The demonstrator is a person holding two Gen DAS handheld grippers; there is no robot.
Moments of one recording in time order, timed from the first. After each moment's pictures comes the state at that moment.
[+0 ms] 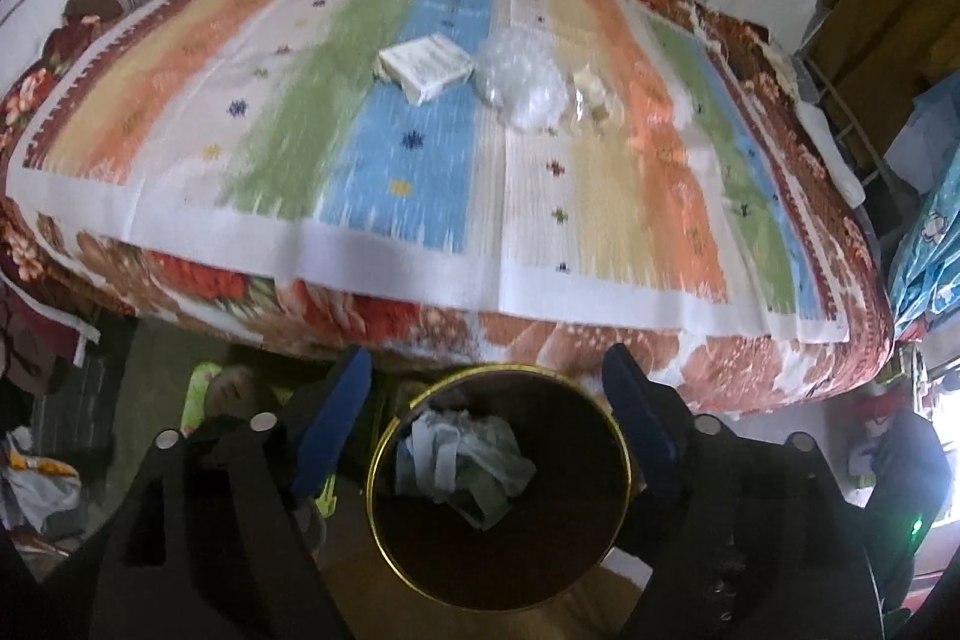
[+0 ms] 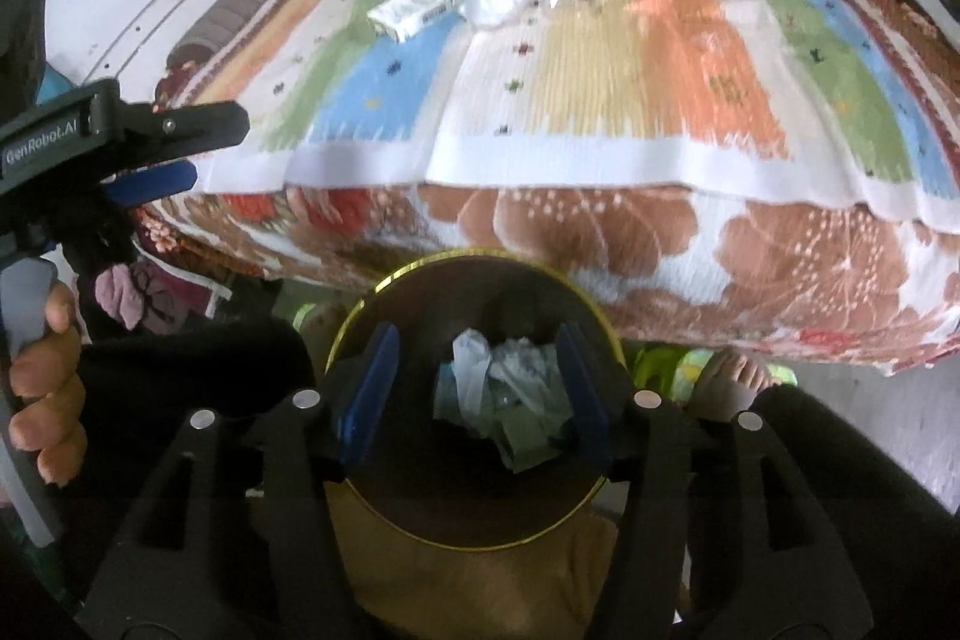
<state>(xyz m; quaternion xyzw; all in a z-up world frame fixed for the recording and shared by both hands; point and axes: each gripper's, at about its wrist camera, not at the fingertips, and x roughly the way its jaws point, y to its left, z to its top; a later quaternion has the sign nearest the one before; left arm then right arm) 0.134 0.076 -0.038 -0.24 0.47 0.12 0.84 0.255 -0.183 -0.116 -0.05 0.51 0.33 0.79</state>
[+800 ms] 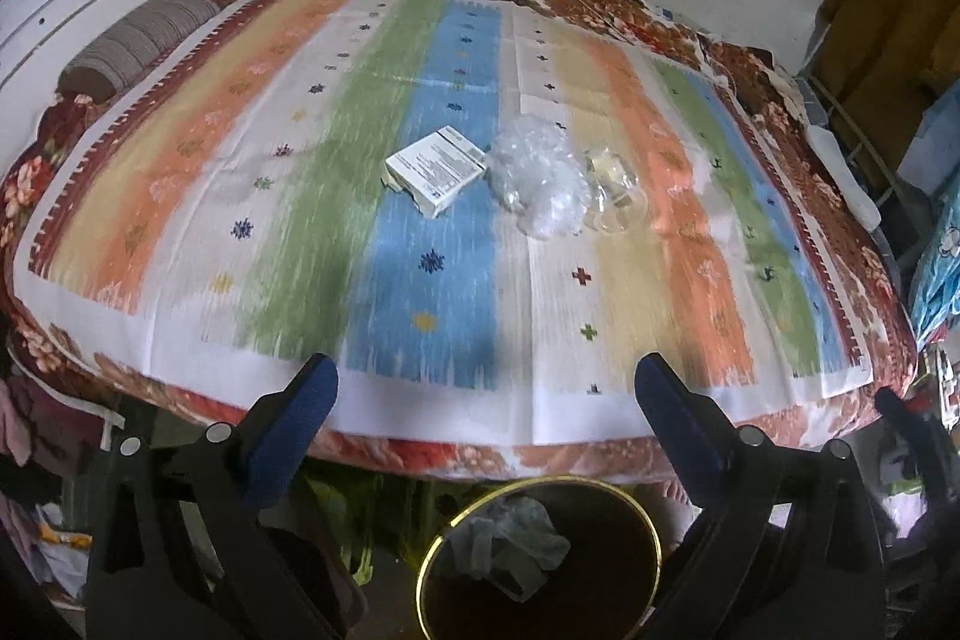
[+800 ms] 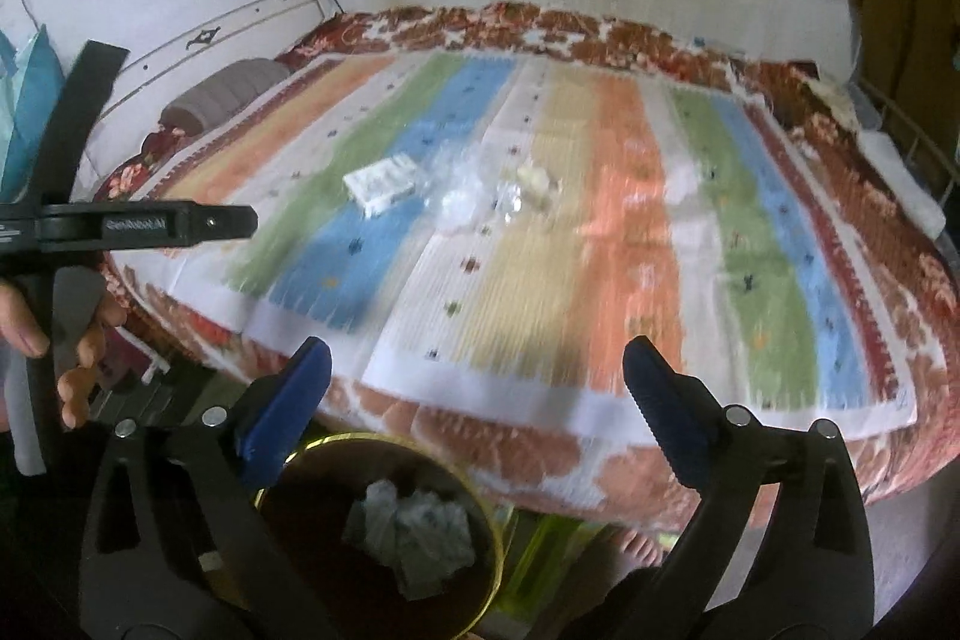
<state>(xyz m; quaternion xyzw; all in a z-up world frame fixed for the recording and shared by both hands) 0.194 0.120 -0.015 -0.19 0.44 0.14 0.87 0.306 -0.175 -0.026 -0.12 0.34 0.32 0.88</state>
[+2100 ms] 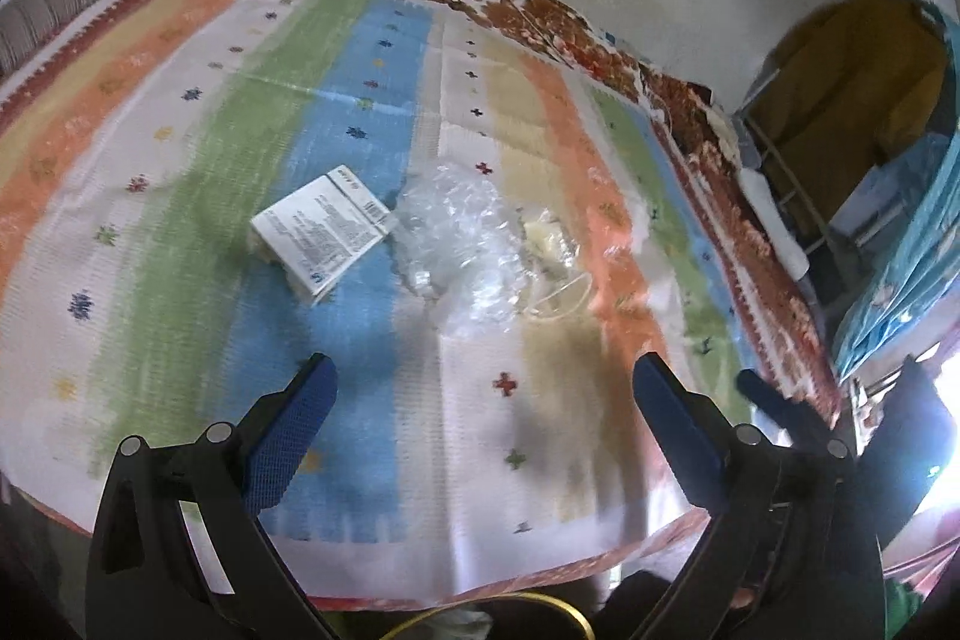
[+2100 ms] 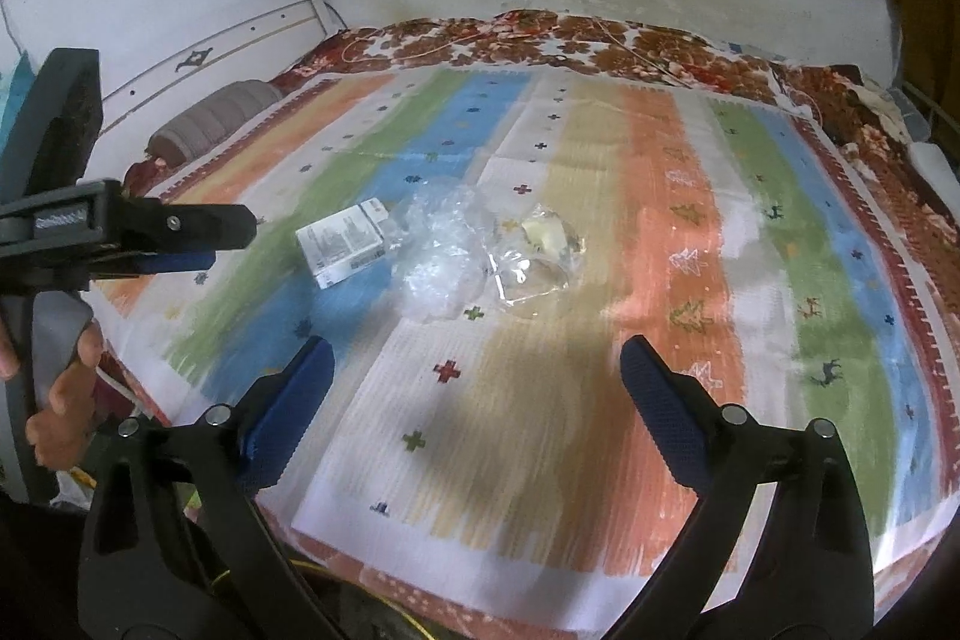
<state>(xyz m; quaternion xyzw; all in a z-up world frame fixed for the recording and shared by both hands) 0.293 0.155 -0.053 -0.28 0.40 0.03 0.87 0.433 -0.114 -0.081 -0.09 0.33 0.35 0.87</state>
